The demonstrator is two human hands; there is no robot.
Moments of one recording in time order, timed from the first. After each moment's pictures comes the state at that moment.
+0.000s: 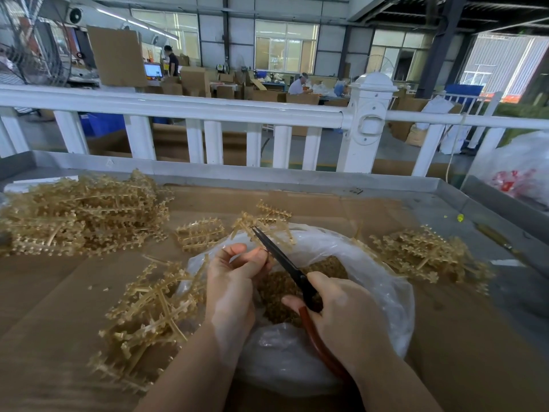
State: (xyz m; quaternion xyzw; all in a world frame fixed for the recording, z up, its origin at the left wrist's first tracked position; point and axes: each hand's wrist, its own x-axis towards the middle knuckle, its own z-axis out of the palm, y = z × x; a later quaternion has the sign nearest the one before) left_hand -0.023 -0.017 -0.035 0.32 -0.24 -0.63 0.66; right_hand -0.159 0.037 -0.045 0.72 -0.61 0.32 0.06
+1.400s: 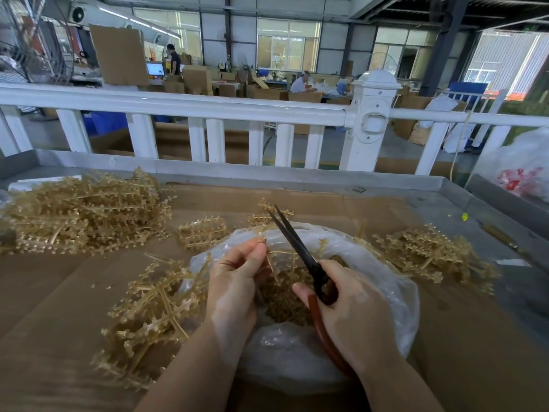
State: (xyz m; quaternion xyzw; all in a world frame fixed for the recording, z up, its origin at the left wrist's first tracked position) left_hand -0.021 -0.020 -0.038 0.37 -0.27 -0.63 0.63; right_hand -0.161 0.036 -0.049 0.67 -0.62 0.40 0.06
